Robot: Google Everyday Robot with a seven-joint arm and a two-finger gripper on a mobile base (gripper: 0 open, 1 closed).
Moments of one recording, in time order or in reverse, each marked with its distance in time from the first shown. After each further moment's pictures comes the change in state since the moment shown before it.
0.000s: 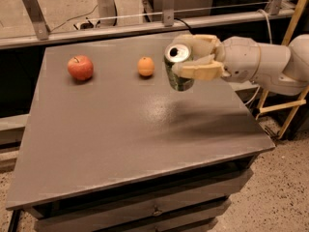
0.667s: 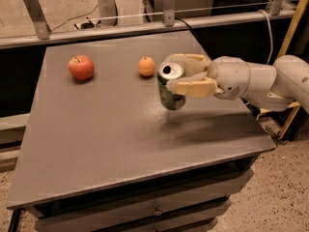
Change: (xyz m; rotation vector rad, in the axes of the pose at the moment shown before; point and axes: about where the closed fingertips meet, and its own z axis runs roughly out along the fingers) arm 0.024 0.031 0.008 -0.054 -0.071 0.162
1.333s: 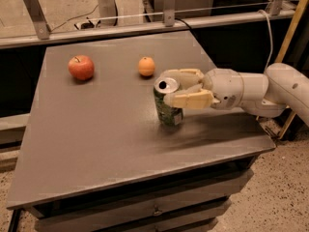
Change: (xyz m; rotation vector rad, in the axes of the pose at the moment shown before) arm 0.025 0.019 0.006 -0.066 0.022 0.136
